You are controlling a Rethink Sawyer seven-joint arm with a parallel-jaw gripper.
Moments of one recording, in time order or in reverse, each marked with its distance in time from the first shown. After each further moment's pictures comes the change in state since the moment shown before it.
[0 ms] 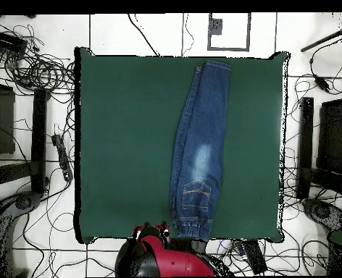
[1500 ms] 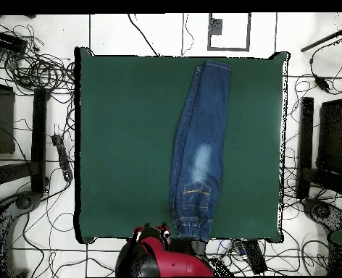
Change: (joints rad) arm -0.005 0.000 0.000 0.011 0.000 -0.010 0.000
